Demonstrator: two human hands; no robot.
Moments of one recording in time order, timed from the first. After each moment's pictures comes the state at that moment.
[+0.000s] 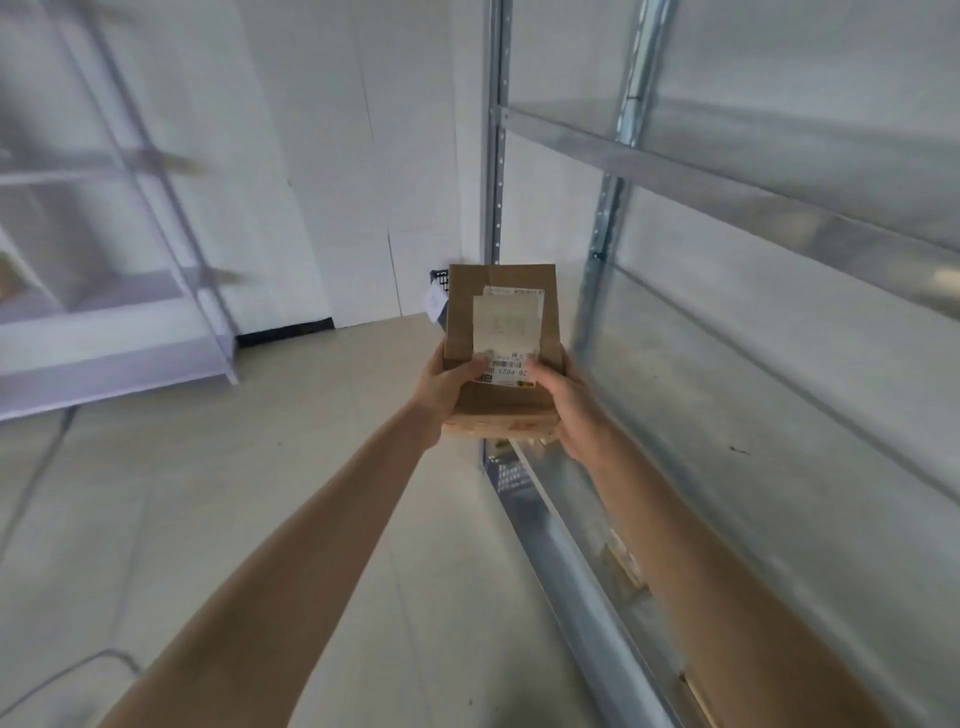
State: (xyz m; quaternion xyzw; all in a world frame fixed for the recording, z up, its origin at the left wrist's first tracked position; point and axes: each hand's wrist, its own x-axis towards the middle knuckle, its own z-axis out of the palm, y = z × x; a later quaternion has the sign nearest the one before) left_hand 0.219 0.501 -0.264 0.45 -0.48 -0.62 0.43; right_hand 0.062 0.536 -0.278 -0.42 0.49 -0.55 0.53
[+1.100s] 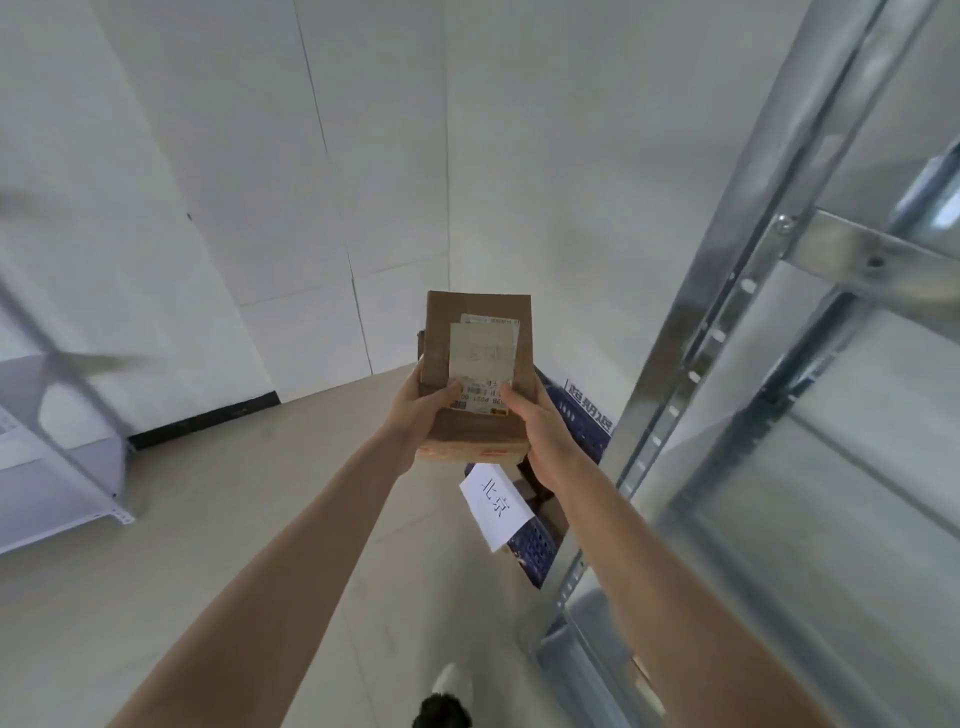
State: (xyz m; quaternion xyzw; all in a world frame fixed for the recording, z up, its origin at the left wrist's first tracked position) left_hand 0.289 -0.233 -0.326 0.44 -0.50 -0.64 0.39; right_hand 0.137 -0.179 -0.337 -0.35 0.53 -0.56 0.53
